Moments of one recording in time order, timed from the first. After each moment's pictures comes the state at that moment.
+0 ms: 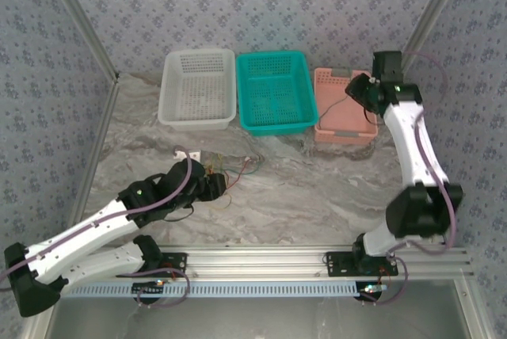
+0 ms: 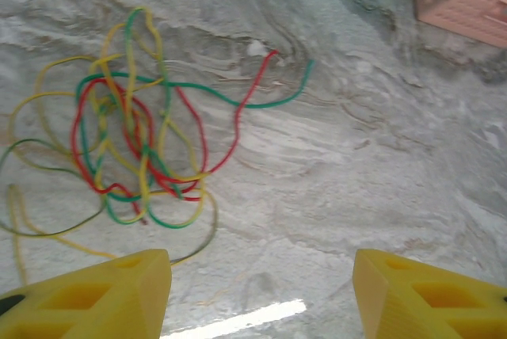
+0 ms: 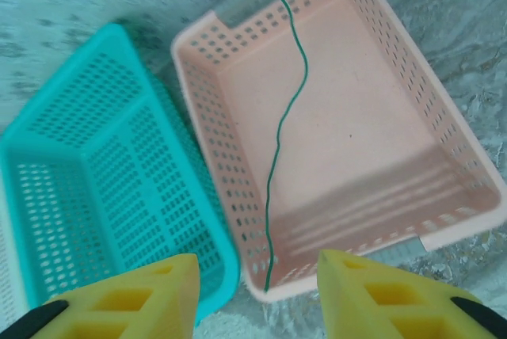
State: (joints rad) left arm -0.93 0.84 0.78 -0.74 -0.22 -0.90; right arm 0.01 1.46 1.50 -0.80 -0.01 0.61
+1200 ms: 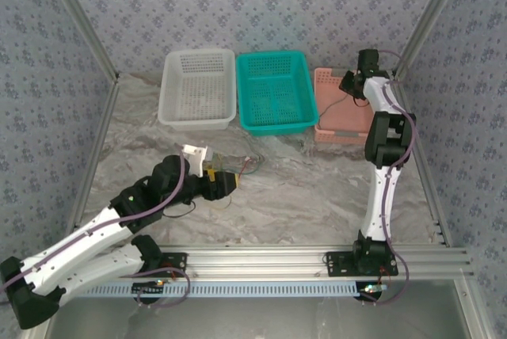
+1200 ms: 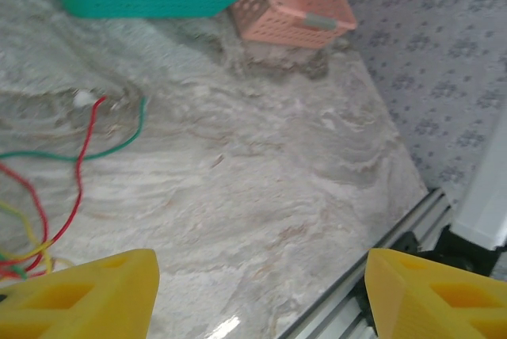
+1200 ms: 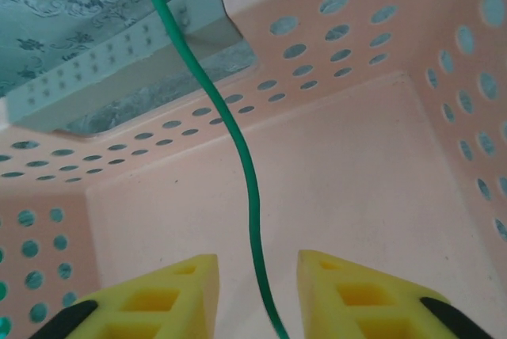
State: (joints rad) left arm -0.88 0.76 0.72 -0.40 0.09 -0.71; right arm -0.09 2.40 2.12 -0.61 -0.07 0.40
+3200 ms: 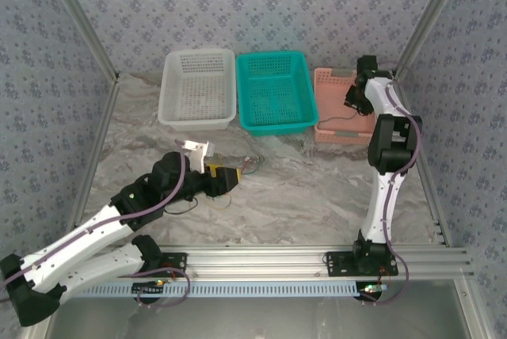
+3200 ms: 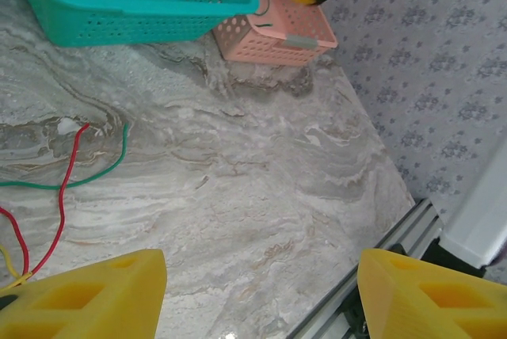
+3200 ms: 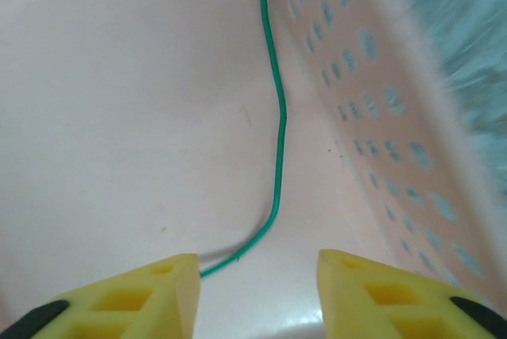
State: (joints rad) left arm -0.89 0.79 0.74 -0.37 0.07 -0.71; right arm -0.07 2.20 1.94 -0.88 0.13 0.45
